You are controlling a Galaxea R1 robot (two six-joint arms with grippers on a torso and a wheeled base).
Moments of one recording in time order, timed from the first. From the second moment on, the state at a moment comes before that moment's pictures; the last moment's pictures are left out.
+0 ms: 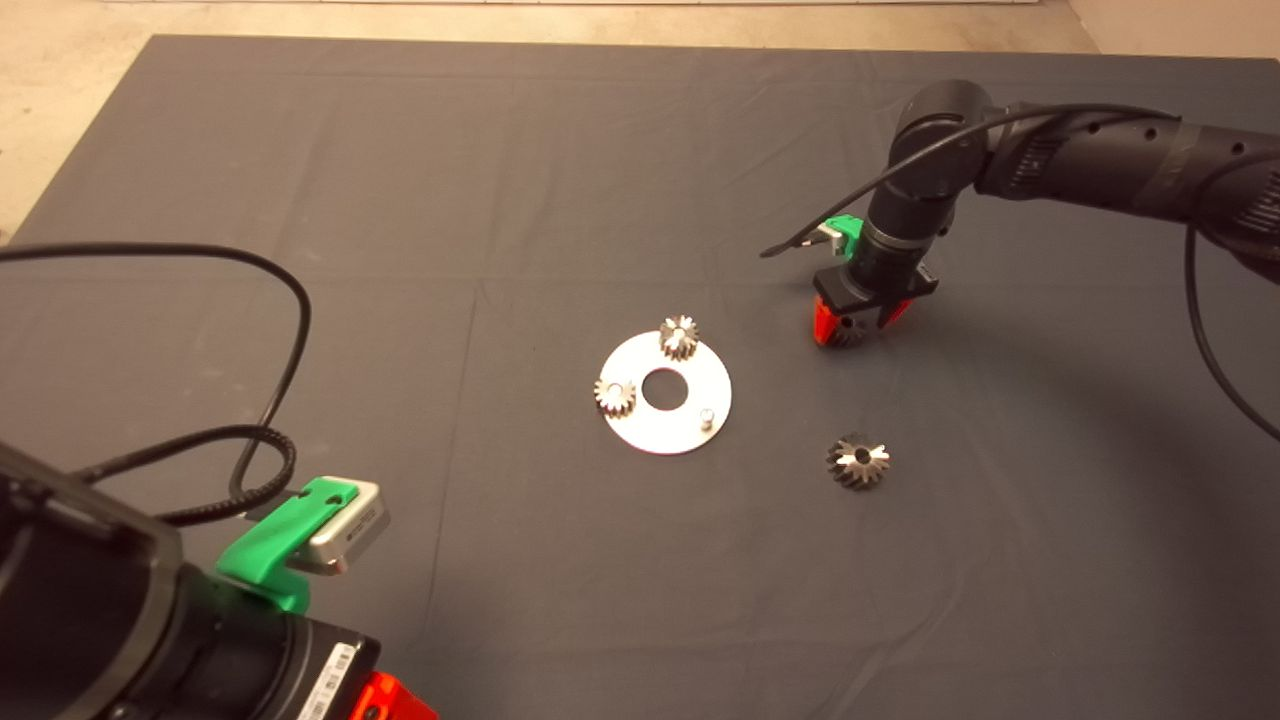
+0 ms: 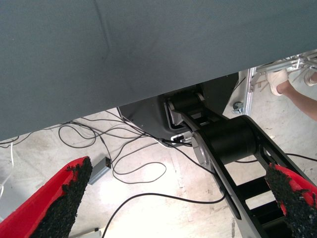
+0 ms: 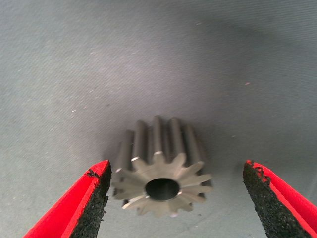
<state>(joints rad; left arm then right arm) -0.56 2.13 -0.26 0.03 1.34 -1.63 0.35 2.63 -1.60 -0.19 -1.53 0.87</state>
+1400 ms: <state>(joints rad) -0.56 2.13 -0.26 0.03 1.34 -1.63 0.35 2.64 -1.61 -0.19 -1.52 0.87</state>
